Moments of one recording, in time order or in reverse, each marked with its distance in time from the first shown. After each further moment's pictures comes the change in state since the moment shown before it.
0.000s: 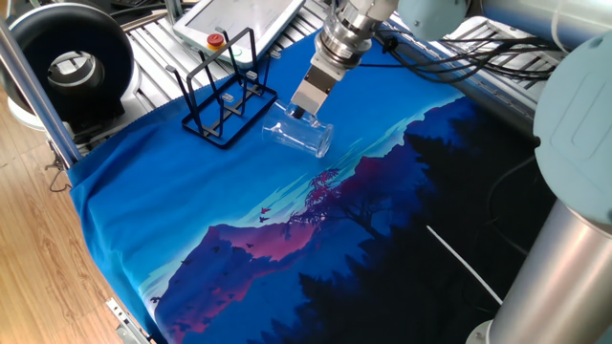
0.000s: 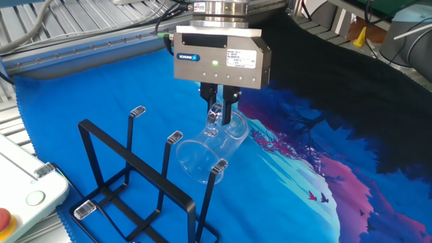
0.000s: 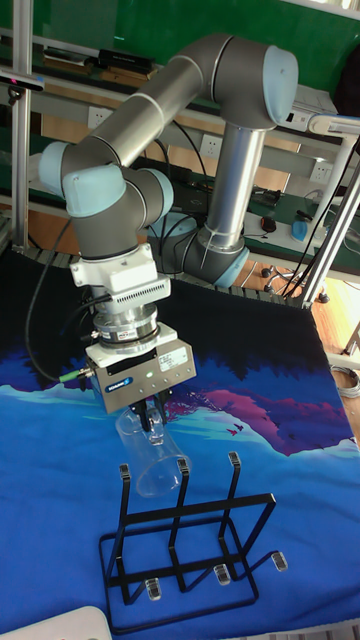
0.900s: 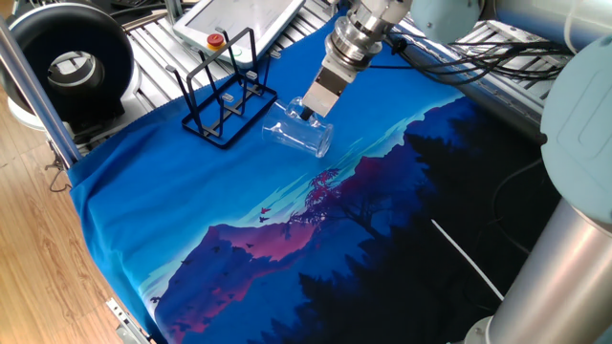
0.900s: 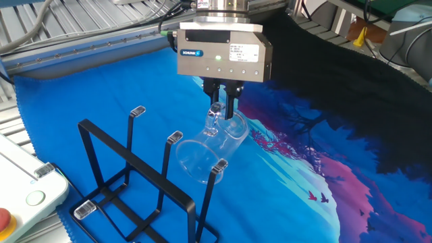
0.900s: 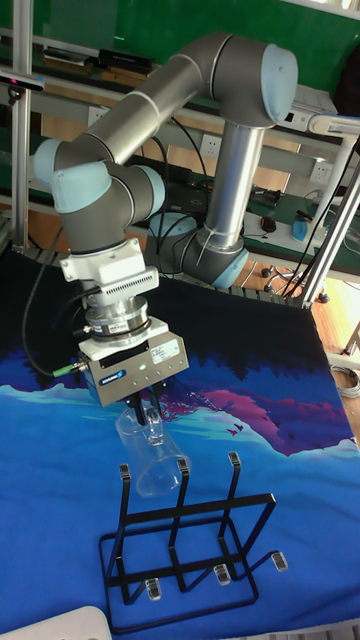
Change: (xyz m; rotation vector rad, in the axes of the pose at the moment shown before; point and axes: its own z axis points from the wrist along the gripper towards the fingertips) arm 0.011 0.000 -0.006 -0.022 -0.040 -0.014
